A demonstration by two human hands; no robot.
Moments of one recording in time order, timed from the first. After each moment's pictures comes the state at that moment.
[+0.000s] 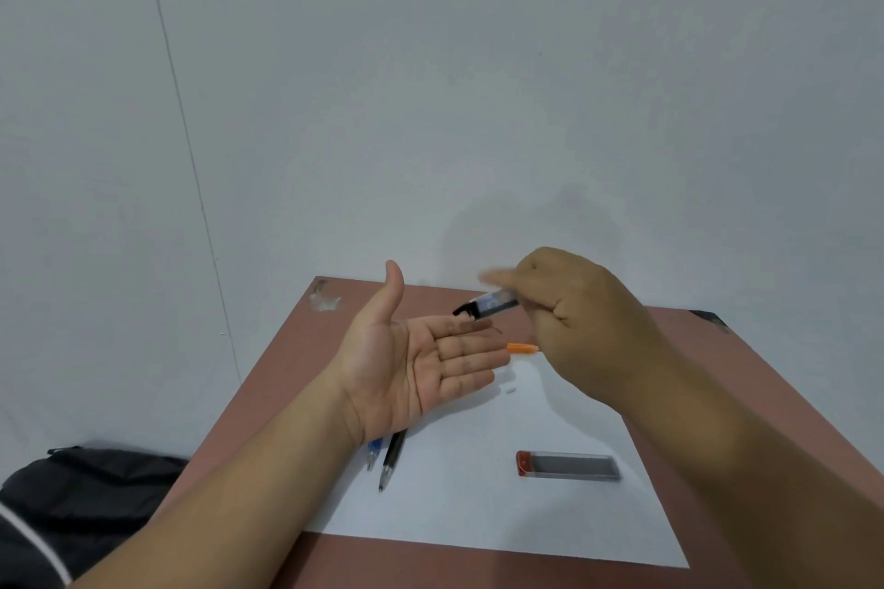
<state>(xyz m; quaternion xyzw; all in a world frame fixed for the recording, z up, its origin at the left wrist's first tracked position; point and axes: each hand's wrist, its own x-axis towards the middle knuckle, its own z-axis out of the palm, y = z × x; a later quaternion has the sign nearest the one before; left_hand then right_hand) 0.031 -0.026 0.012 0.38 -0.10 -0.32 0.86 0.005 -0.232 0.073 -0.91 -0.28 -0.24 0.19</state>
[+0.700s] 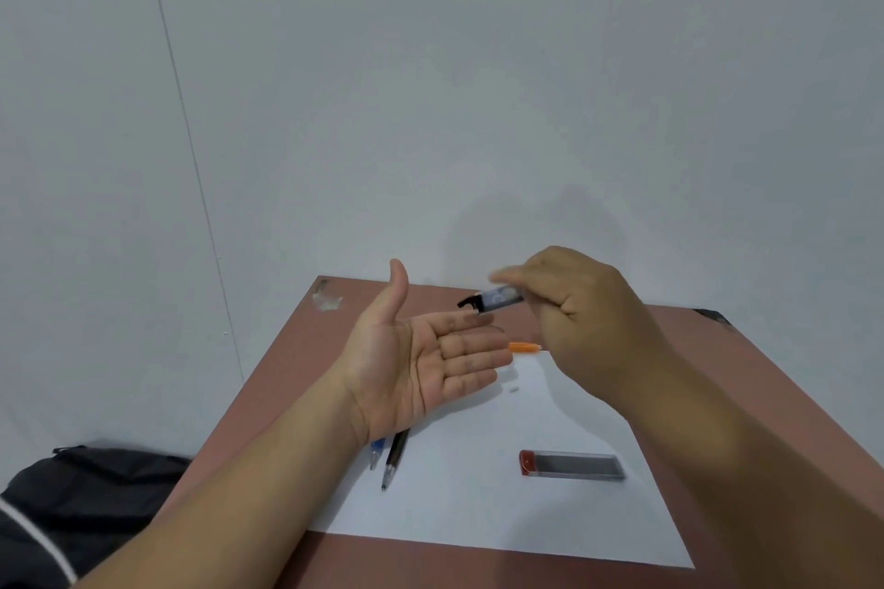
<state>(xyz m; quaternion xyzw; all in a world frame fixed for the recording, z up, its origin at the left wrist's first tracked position) 0.029 -0.027 0.014 0.39 -0.09 -0.31 0.87 0.014 -0.237 0.062 -0.89 -0.28 -0.30 0.23</state>
